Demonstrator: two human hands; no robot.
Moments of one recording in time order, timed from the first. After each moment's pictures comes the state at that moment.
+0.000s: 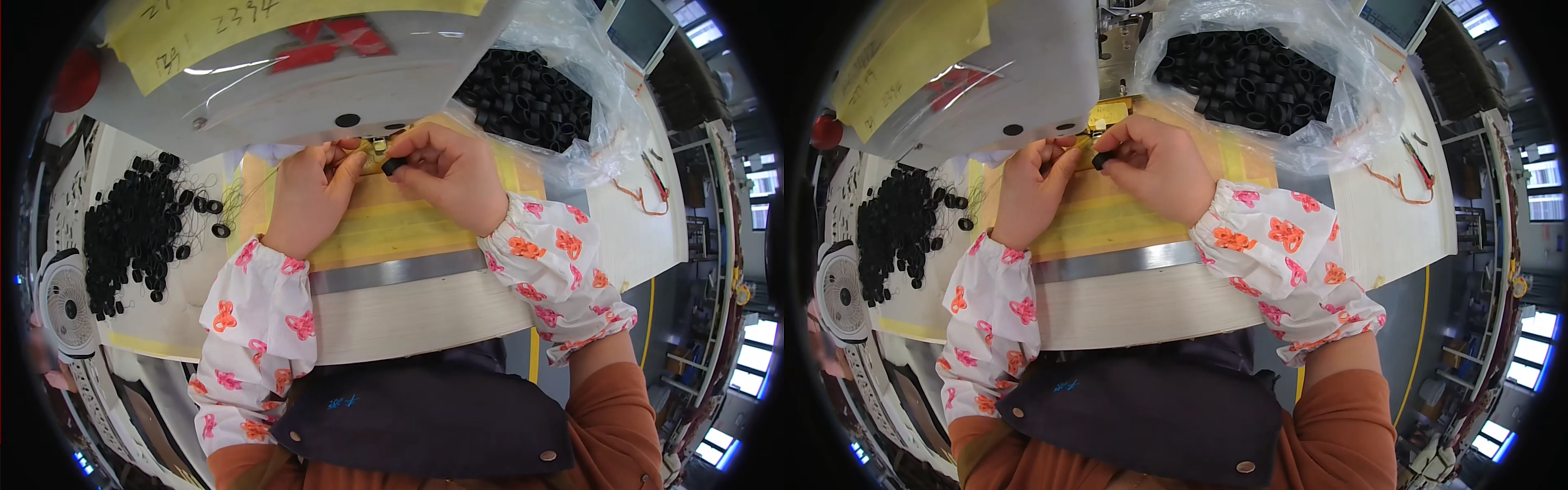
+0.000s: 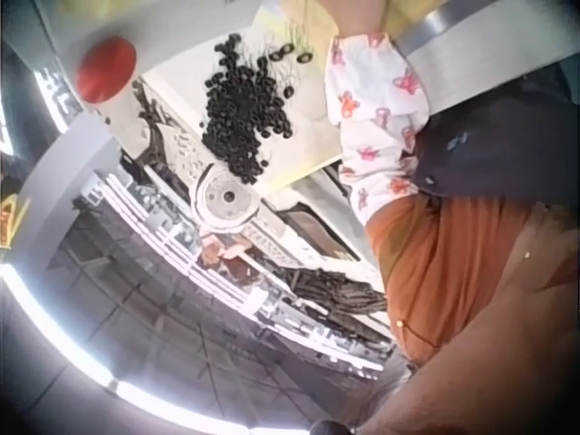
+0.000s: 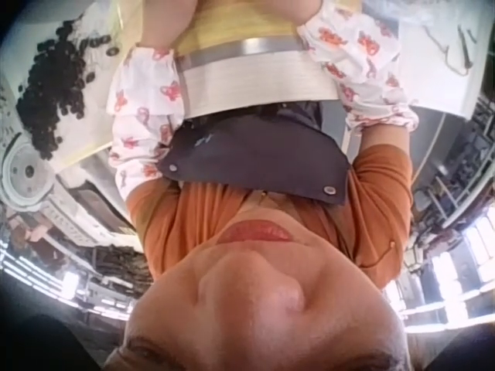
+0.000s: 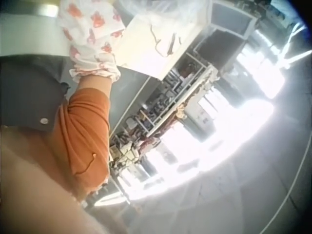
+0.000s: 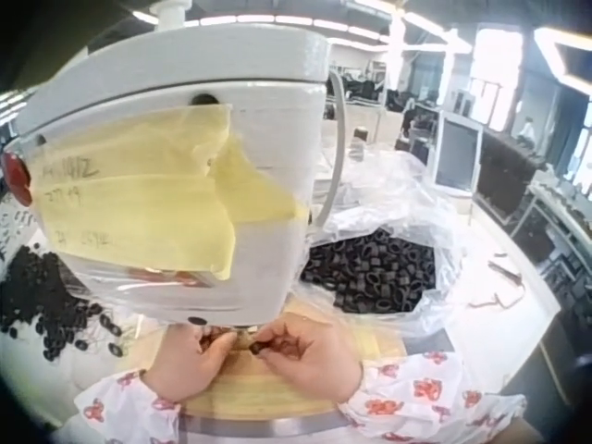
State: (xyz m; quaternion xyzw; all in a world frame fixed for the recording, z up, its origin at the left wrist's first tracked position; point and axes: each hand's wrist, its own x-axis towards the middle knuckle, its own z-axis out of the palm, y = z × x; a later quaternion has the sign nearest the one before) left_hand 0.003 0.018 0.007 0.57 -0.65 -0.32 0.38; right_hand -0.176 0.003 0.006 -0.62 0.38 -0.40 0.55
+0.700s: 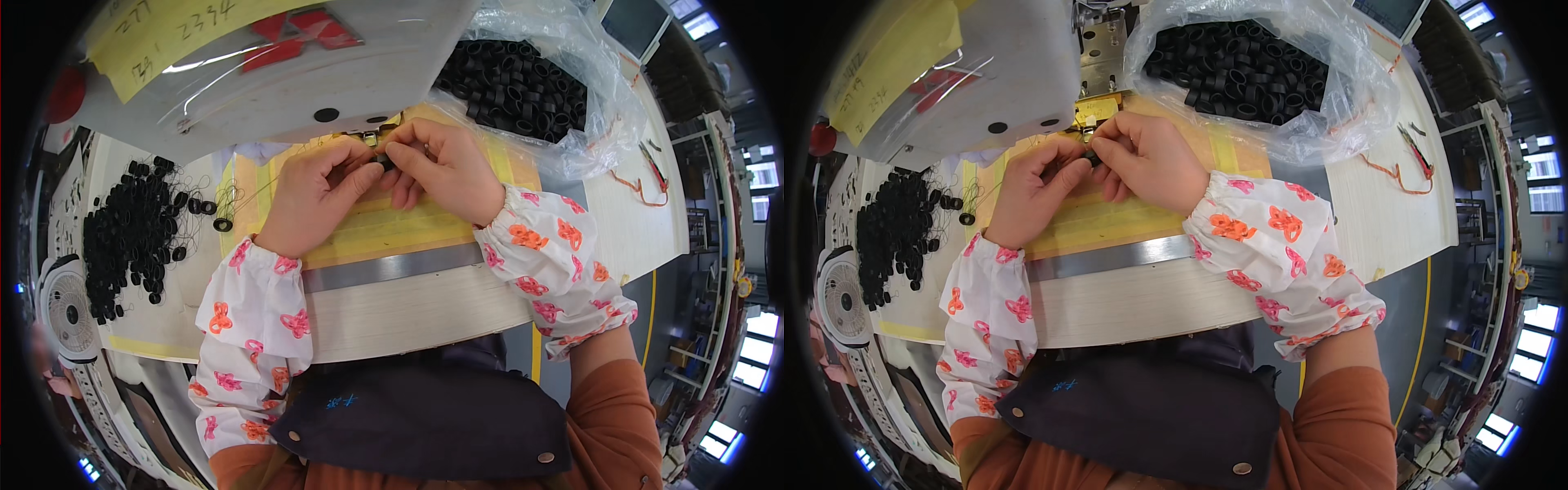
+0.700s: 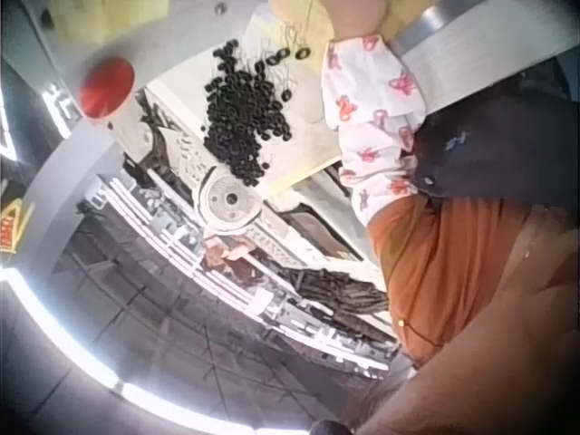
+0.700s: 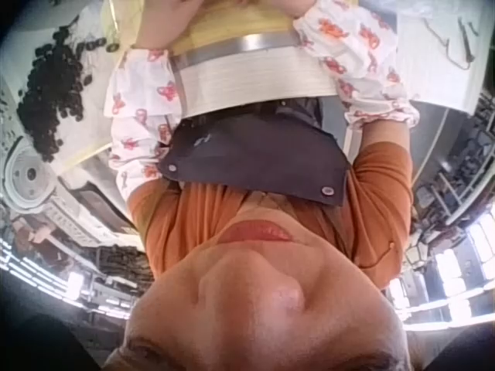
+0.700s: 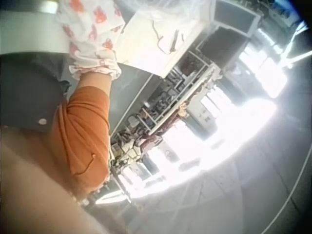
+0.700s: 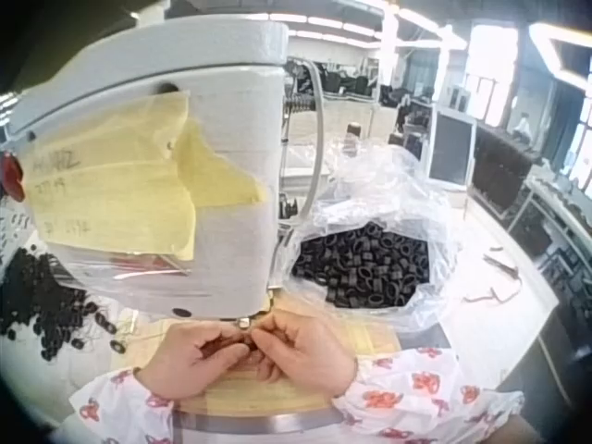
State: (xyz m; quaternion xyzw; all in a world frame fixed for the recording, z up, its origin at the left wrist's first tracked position) left_hand -0.001 0.020 0.011 0.46 -0.69 -0.41 0.38; right_hand -0.179 0.001 0.023 -0.55 0.40 -0.33 0.66
